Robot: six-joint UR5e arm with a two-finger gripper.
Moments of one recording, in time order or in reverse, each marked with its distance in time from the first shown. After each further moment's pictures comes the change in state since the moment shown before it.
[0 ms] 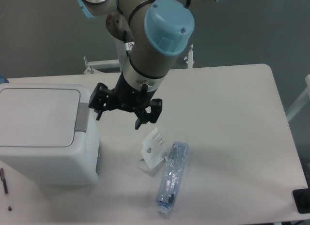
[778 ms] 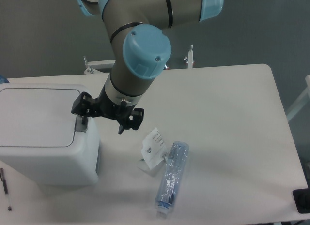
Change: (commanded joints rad) arm -0.052 -0.025 -0.031 0.002 0.005 -0.015
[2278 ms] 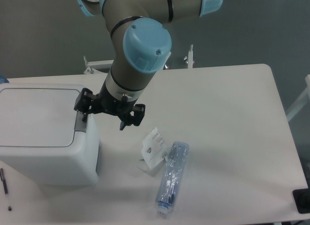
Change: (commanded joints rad) arm 0.009 0.015 -0.009 -0.002 0.008 -0.002
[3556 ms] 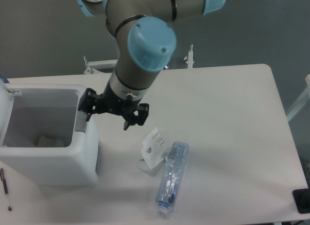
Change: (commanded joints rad) arm 0.074 0.012 0.012 0.046 0.000 0.012
